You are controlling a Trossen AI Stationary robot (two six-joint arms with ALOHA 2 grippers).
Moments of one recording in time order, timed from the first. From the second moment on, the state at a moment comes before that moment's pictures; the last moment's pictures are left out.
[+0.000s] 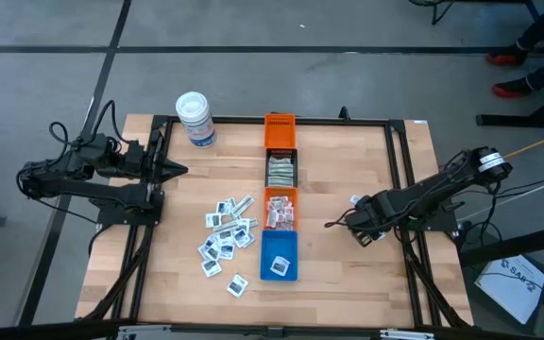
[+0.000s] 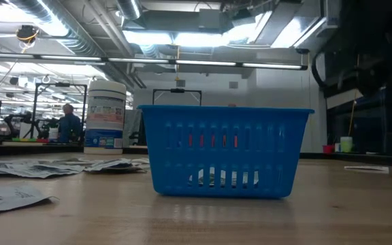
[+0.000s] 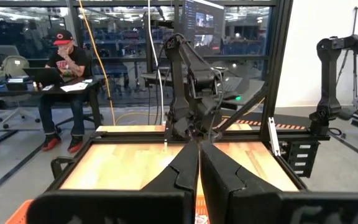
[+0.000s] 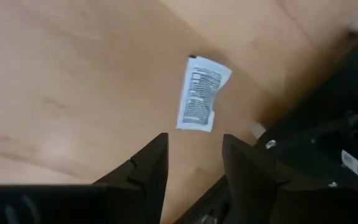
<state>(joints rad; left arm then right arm) 0.00 0.39 0.78 -0.39 -0.01 0.00 0.34 1.30 0.75 -1.17 -0.10 1.26</state>
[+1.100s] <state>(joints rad) 0.00 0.39 0.78 -0.39 -0.01 0.00 0.28 1.30 0.51 -0.81 -0.10 1.28</state>
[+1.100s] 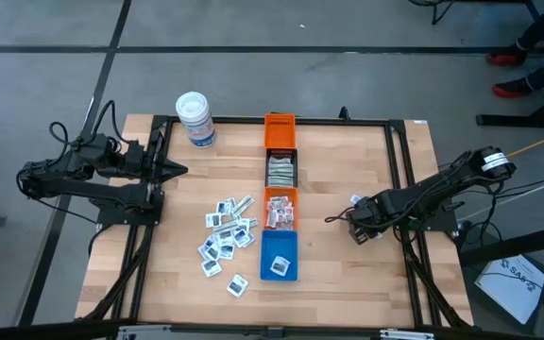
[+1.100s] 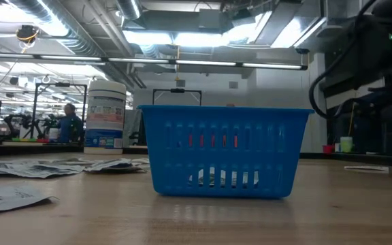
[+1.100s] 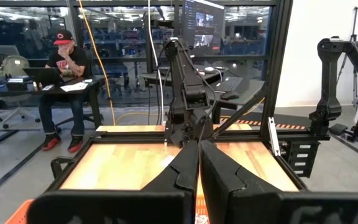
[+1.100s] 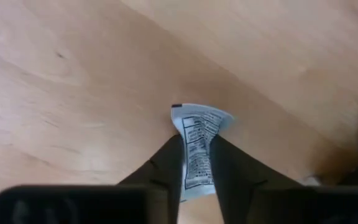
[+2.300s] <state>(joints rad) 0.00 0.39 0.78 -0.39 -0.01 0.00 0.21 1.30 0.99 -0.77 0.10 1.02</state>
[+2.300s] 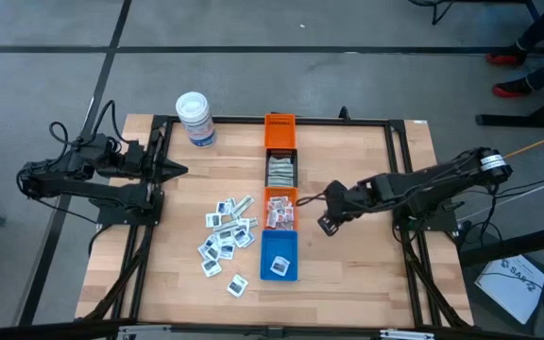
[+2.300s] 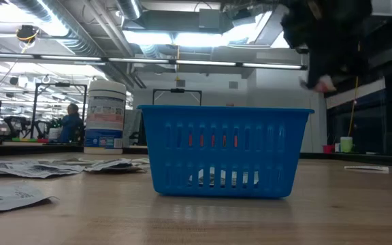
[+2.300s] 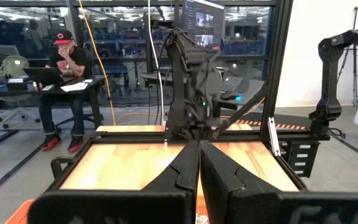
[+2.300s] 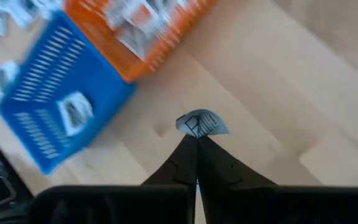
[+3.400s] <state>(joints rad) 0.00 0.39 0.78 -0.39 -0.01 0.00 0.10 1.45 1.30 -0.77 0.13 0.64</state>
